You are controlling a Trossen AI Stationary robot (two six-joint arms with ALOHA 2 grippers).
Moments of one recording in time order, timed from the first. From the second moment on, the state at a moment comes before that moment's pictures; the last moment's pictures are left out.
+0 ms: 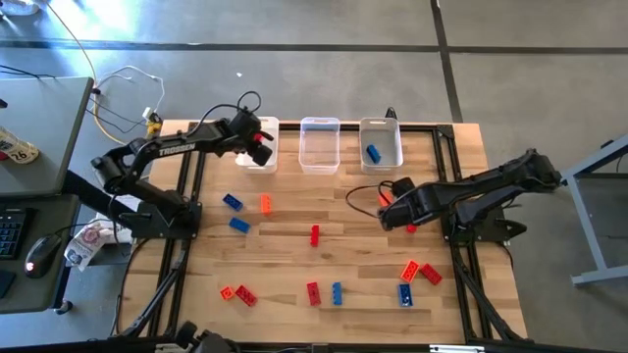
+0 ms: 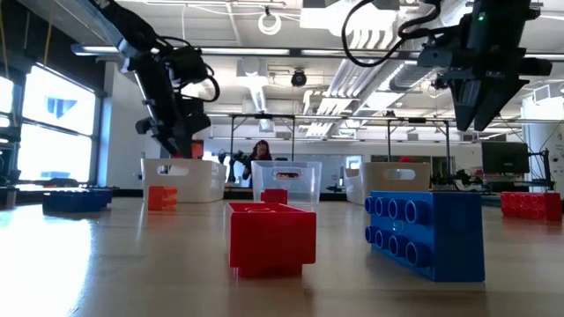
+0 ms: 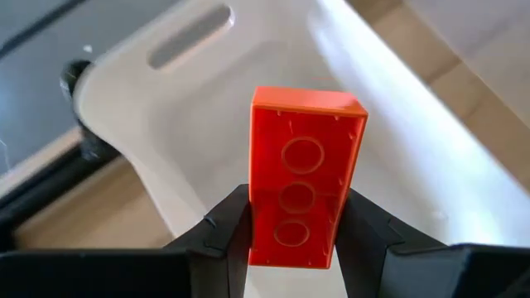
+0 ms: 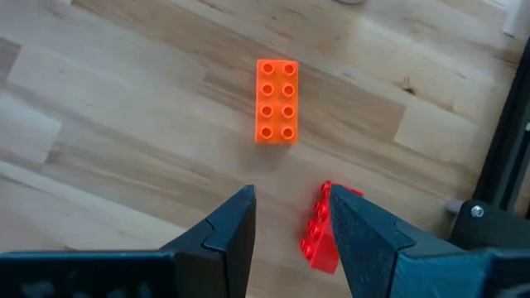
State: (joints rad) left arm 0.84 1.43 0.84 -0.44 -0.23 -0.14; right arm 0.23 1.34 1.00 -1.23 0.36 1.41
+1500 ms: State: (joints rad) left arm 0.81 1.51 1.07 -0.58 -0.03 -0.12; right arm 0.47 1.34 1.00 -1.57 0.28 1.73
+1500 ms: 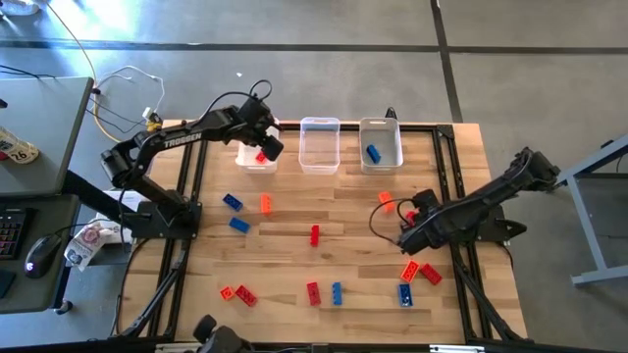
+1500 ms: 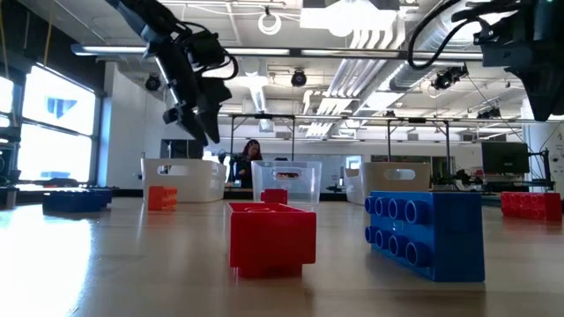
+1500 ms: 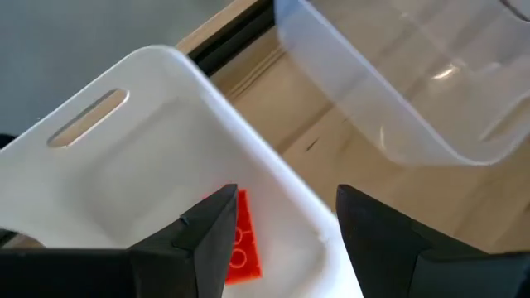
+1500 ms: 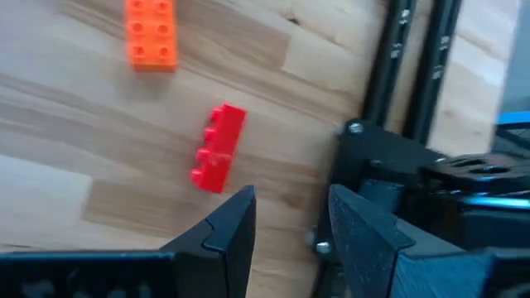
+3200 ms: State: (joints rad) left arm 0.76 1.51 1.08 -0.63 -0.04 -0.08; right arm 0.09 1.17 0.67 -1.03 0.12 1.30
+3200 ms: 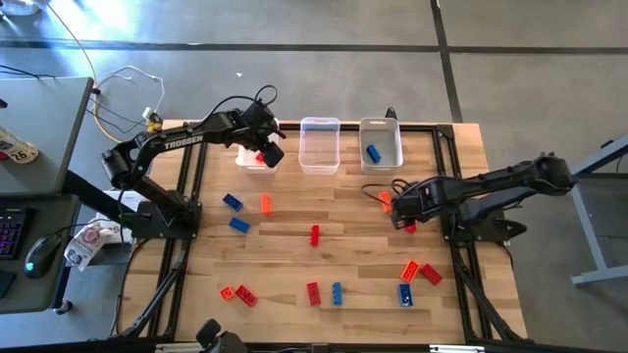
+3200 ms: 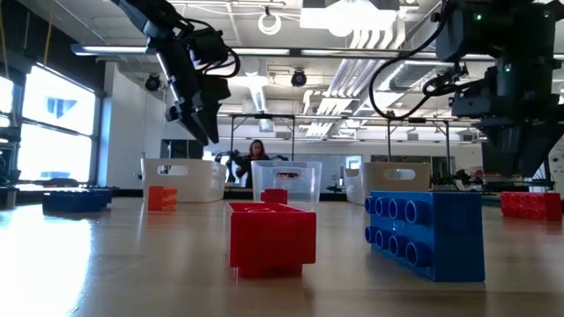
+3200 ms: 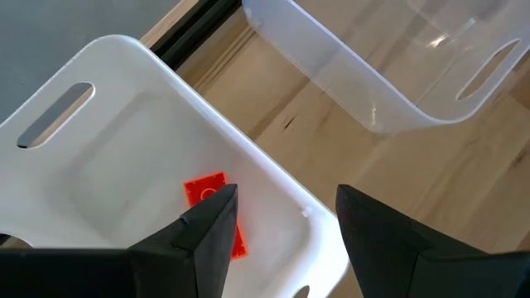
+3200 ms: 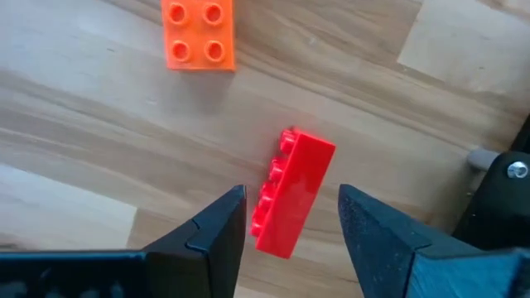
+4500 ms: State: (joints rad) left arm 0.76 1.51 1.08 -0.63 -0.06 -0.06; right arm 0.09 1.35 0.75 -1.03 0.07 1.25
